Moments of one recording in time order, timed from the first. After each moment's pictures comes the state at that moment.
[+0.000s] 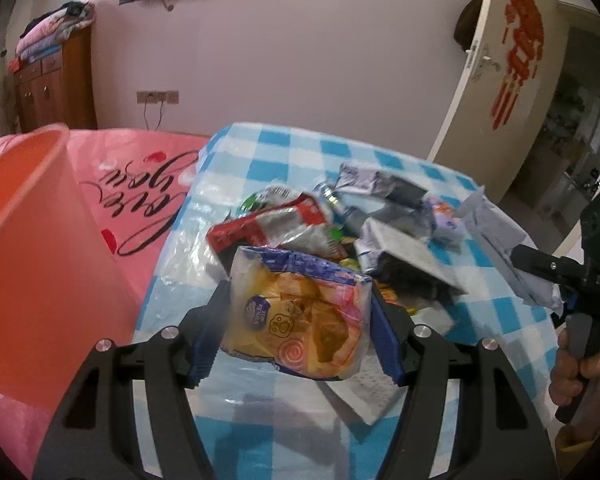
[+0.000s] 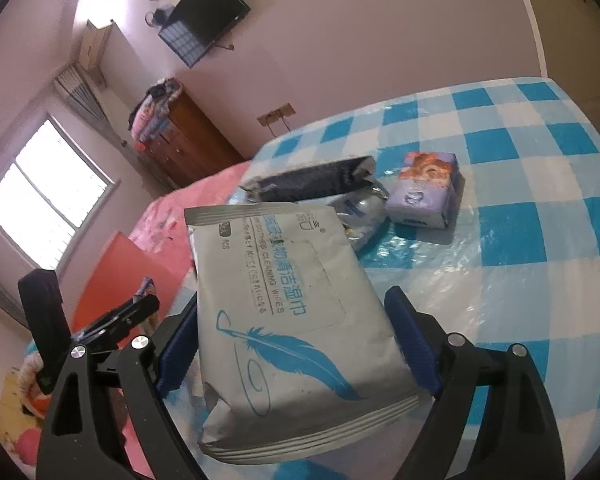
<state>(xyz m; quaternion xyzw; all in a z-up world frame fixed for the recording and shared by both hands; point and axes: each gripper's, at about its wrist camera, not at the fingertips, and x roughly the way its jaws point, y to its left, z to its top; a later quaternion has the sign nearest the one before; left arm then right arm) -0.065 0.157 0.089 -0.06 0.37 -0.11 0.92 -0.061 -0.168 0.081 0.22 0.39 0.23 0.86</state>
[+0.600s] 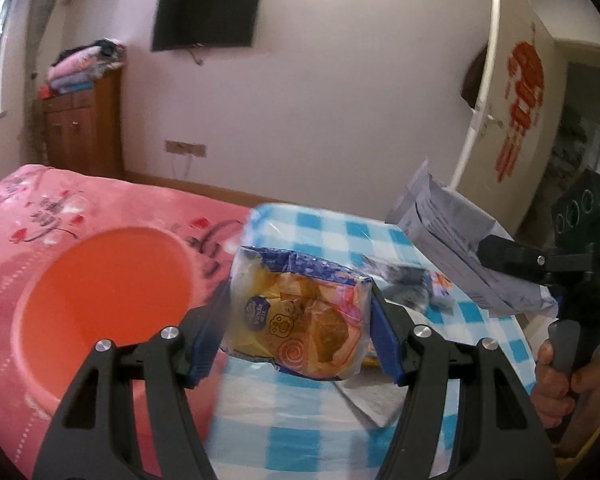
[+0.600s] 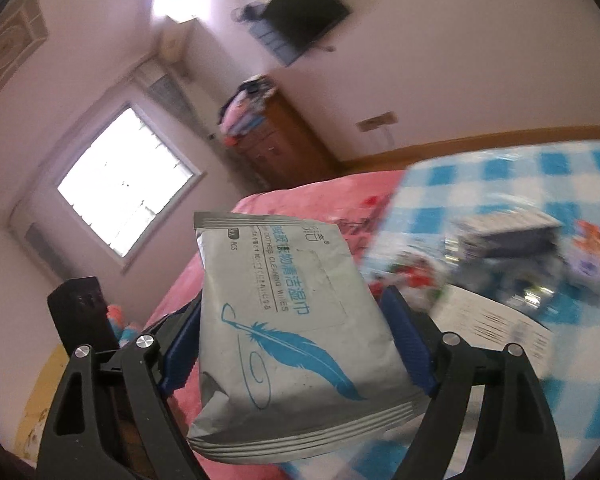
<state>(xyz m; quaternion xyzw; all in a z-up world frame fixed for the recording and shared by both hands) -0.107 0.229 0.189 -0.07 0.28 -0.06 0.96 -0.048 -0.029 0.191 0.22 0.35 0.39 0.82</state>
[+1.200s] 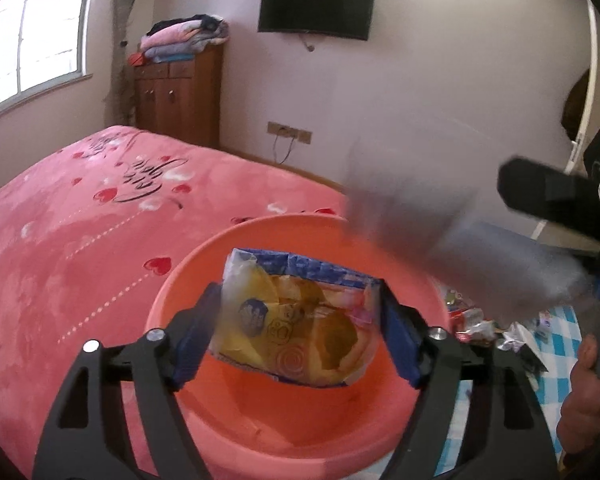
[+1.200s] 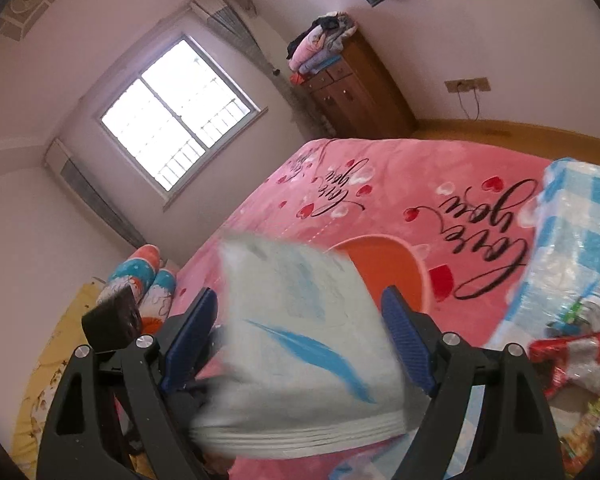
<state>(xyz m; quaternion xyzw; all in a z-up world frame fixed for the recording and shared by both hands) -0.093 0.364 0.160 -0.10 0.32 0.11 0.94 0.004 0.180 0.203 0.16 0.40 0.49 0.76</state>
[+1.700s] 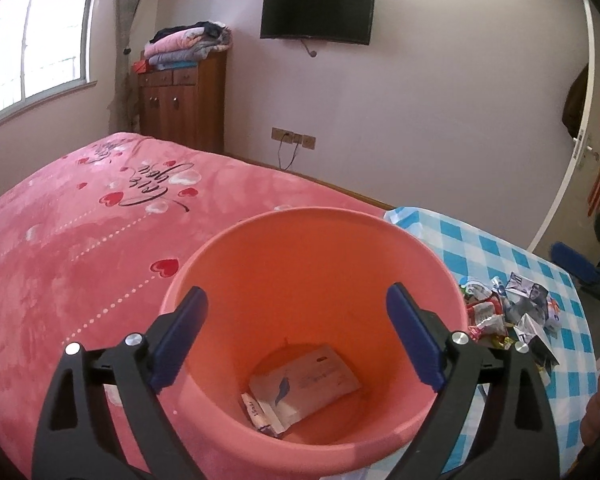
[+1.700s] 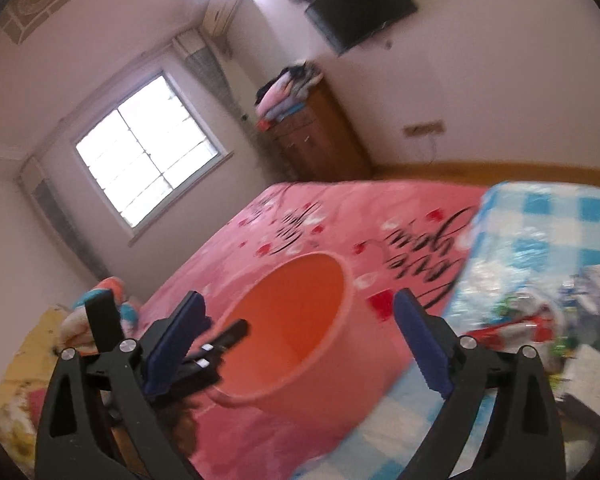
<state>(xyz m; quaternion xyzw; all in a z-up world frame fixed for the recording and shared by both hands) -0.103 0.358 0.150 -0.09 0.30 0.11 0.94 -0.050 0.083 0.195 0.15 0.30 0.39 0.85</state>
